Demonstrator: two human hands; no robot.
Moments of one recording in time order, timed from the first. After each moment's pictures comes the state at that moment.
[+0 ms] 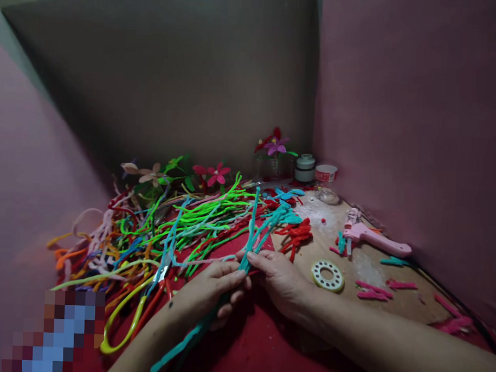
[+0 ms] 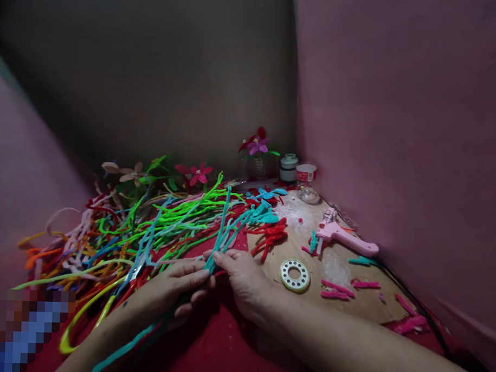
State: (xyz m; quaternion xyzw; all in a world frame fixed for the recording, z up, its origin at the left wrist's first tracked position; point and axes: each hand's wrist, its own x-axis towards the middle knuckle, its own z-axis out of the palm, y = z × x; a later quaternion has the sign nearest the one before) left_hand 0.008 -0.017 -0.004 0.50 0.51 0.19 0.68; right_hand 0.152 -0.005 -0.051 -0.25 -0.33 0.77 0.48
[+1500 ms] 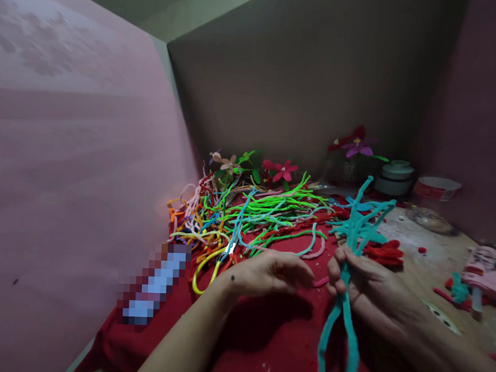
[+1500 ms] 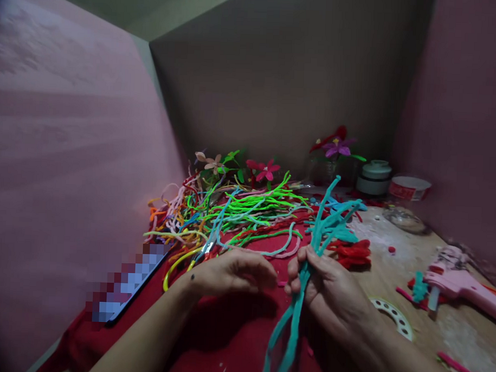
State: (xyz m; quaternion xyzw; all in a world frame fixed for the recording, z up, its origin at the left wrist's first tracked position) left_hand -0.021 -0.017 0.004 0.75 0.38 0.18 0.51; right_hand 0.183 0.002 -0.040 -0.22 -0.24 0.84 0.43
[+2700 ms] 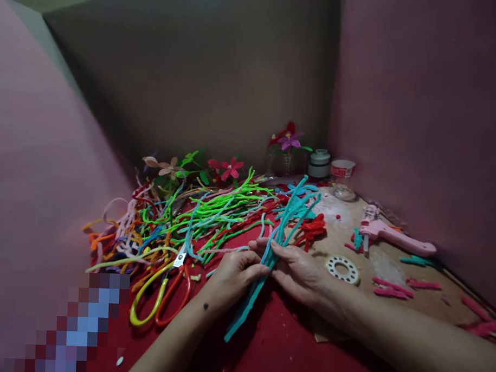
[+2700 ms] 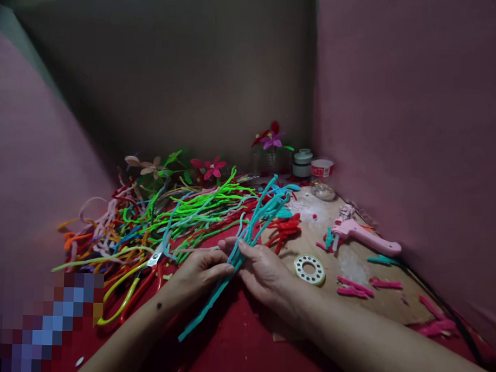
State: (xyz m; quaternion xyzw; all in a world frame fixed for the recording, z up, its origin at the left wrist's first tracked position) left_hand 0.017 -0.013 -0.020 0.69 0.54 0.24 0.42; right_hand 0.161 -0.001 -0.057 -0.16 -0.20 0.85 0.47
